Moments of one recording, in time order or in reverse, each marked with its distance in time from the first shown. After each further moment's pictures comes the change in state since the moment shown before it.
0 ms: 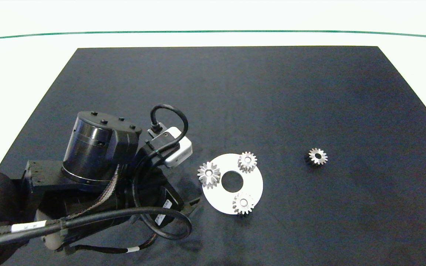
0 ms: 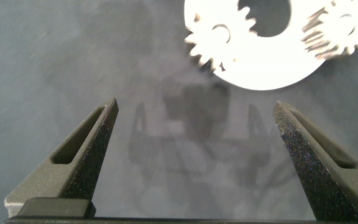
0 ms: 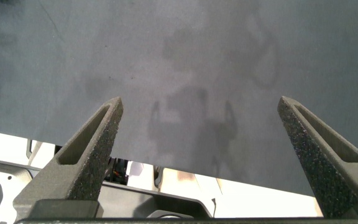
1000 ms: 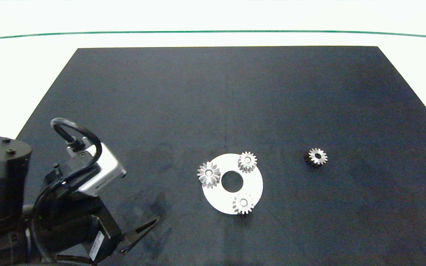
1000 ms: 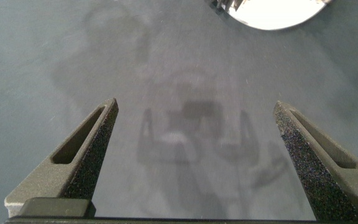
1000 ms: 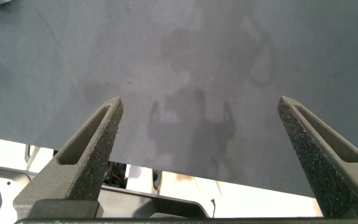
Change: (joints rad) left arm 0.100 -0.285 0.221 0.009 -0.071 0.031; right arm -0.011 0.018 -0.024 0.000 -0.005 0.000
